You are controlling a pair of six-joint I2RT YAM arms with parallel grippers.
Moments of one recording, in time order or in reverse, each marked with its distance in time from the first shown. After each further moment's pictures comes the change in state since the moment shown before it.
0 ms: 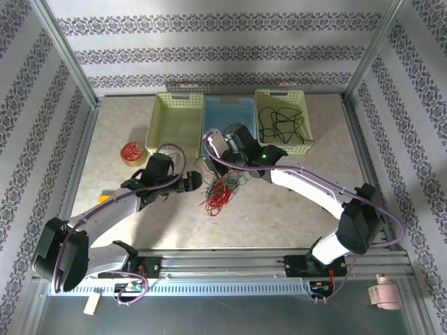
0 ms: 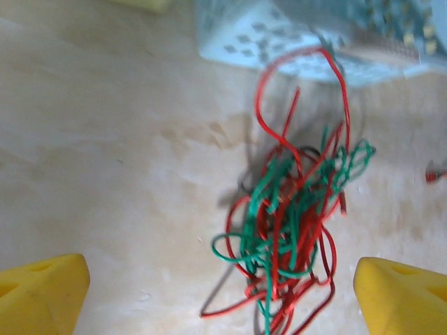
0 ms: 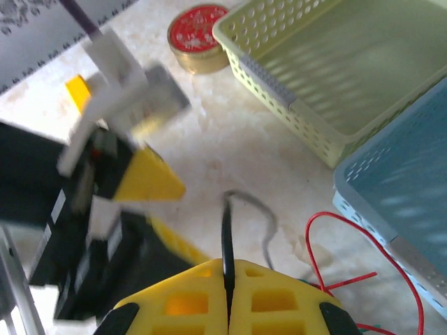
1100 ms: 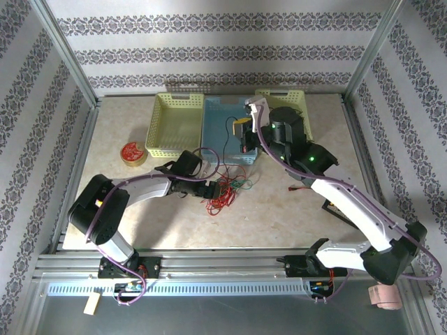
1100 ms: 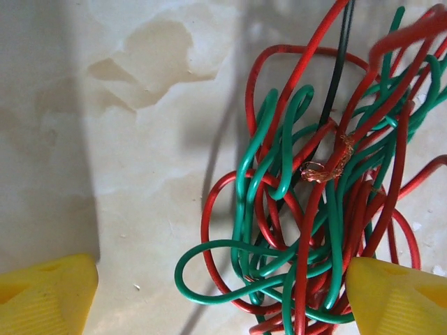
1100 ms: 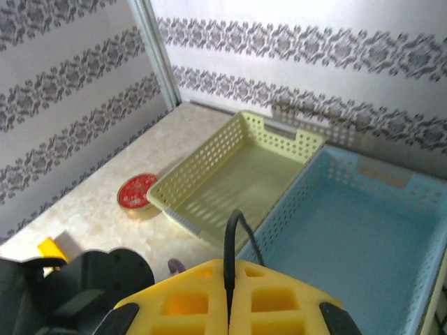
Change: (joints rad) left arm -0.104 0.411 0.202 -0.027 0.050 0.207; right arm -0.129 -0.289 0.047 0.039 0.180 0.069
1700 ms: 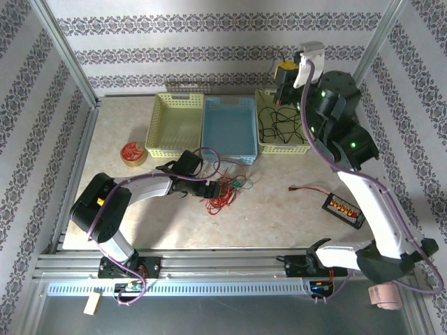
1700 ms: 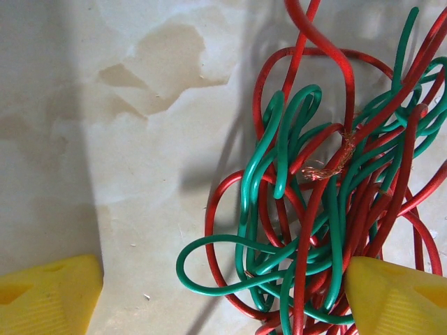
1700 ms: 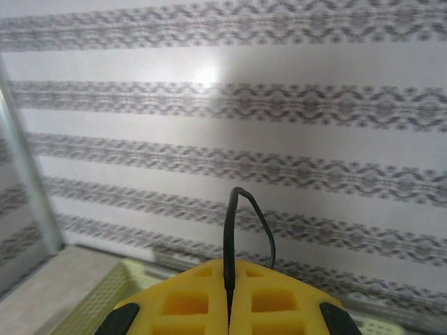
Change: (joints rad) left arm 0.000 0.014 0.007 -0.002 -0.018 0.004; right arm -0.186 0.053 0.399 -0.043 0.226 -0.123
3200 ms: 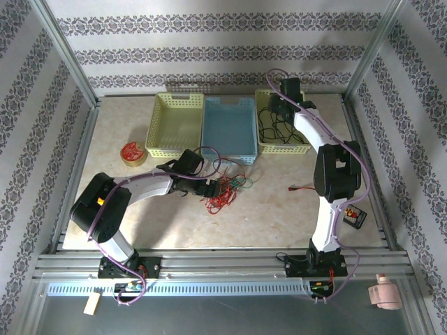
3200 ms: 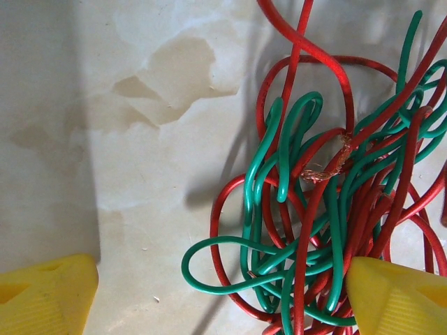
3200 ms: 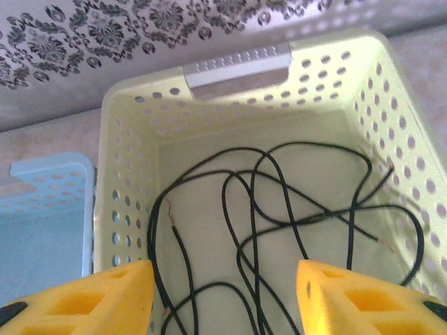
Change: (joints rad) left arm -0.004 0.000 0.021 -0.025 -0.033 0.000; right arm -0.319 0.719 -0.055 0.046 -0.045 0.311
